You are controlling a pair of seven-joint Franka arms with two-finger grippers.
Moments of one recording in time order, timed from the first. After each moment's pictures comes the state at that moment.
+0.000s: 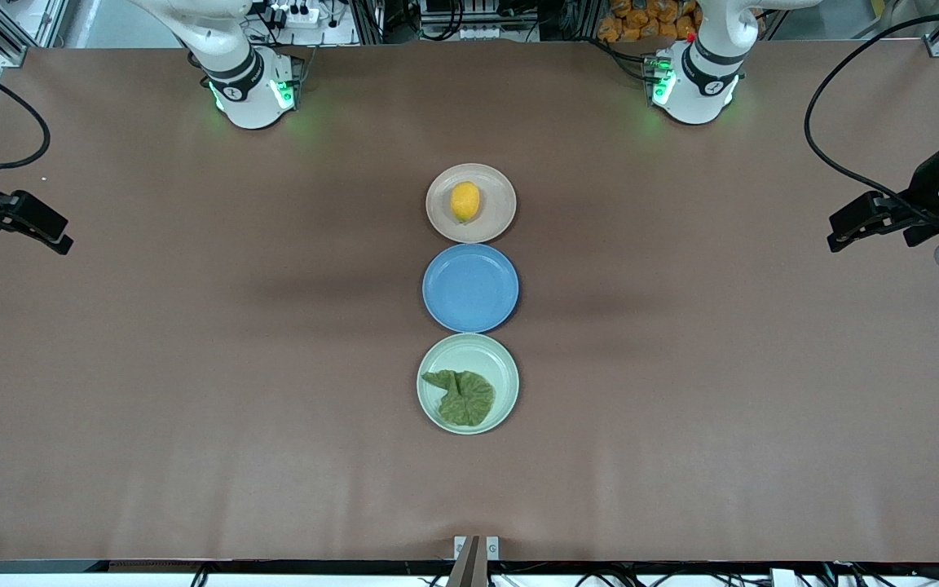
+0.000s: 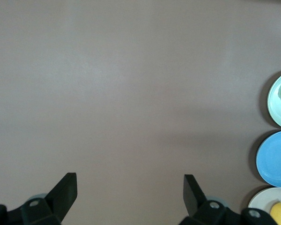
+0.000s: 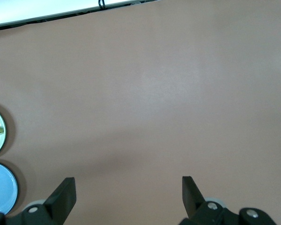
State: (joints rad) left arm -0.11 0.12 0.02 -1.40 0.01 1.55 -0.16; right arm -0.20 0.04 0.23 -1.49 -0.06 1.62 0.22
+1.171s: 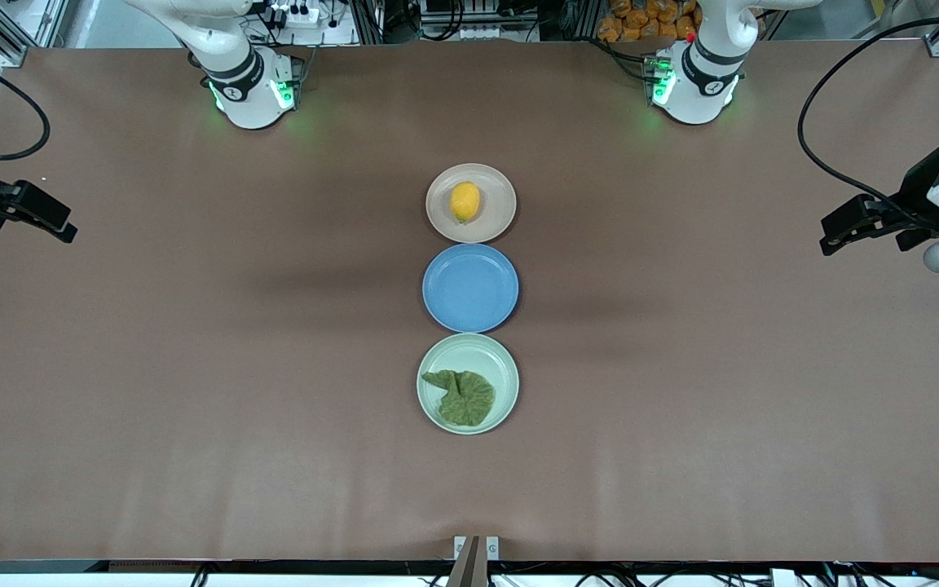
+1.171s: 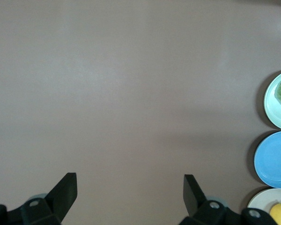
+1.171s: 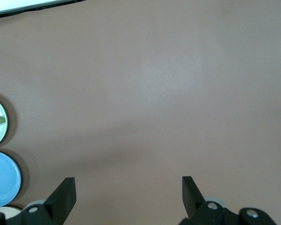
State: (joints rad) left arm -0.12 0.12 0.01 -1.40 0.01 1.57 -0.16; right arm -0.13 0.03 0.14 -1.50 -0.03 1.58 0.21
